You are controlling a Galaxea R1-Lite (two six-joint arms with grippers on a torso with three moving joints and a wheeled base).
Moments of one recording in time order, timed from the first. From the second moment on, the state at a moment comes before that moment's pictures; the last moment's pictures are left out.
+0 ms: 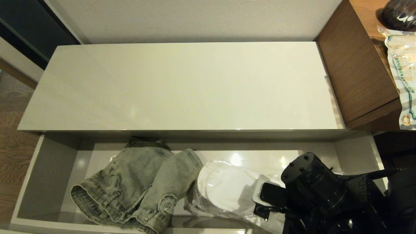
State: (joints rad) left arm -0.01 0.00 0.00 0.01 0.00 0.01; right arm 0.89 1.66 -0.80 0.15 -0.26 -0.37
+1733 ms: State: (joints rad) left arm -0.01 0.00 0.00 0.01 0.00 0.01; right arm 0.29 0.89 -1.10 0.82 -0.26 0.22
